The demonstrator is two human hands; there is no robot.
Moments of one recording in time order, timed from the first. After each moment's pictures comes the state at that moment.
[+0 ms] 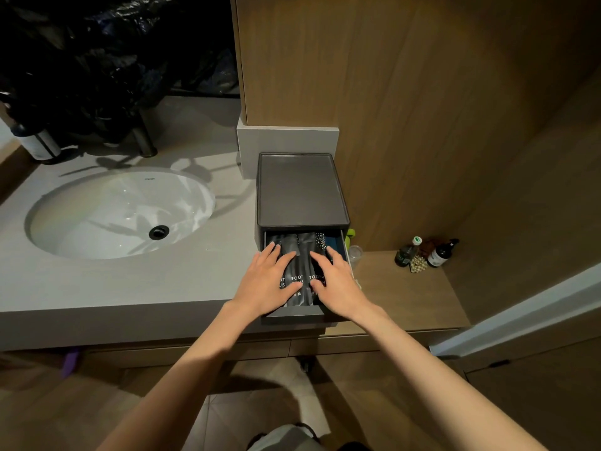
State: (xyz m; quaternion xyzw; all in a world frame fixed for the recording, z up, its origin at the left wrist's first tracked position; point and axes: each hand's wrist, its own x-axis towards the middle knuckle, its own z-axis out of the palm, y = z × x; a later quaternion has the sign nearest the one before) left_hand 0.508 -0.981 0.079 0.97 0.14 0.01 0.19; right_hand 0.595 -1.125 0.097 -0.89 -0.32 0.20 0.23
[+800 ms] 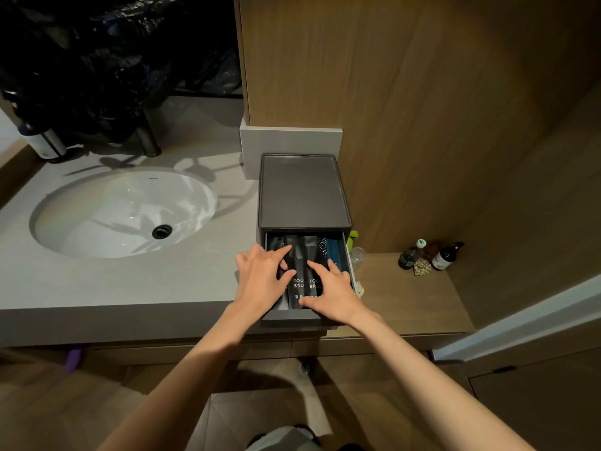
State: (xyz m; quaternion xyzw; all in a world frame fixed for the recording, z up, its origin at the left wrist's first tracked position) left_hand 0.515 -0.982 0.082 0.95 0.22 0.15 0.17; right_hand 0.591 -1.122 0.098 -0.89 -0.29 0.27 0.22
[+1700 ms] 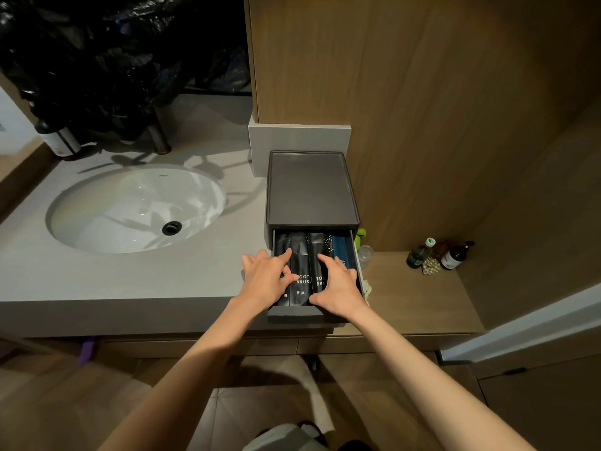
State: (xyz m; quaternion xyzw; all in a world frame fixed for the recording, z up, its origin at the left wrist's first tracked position) left_hand 0.512 -0.977 0.084 0.96 0.23 0.01 0.18; right_hand 0.587 -1.113 0.098 -0.89 -0.26 0.26 0.27
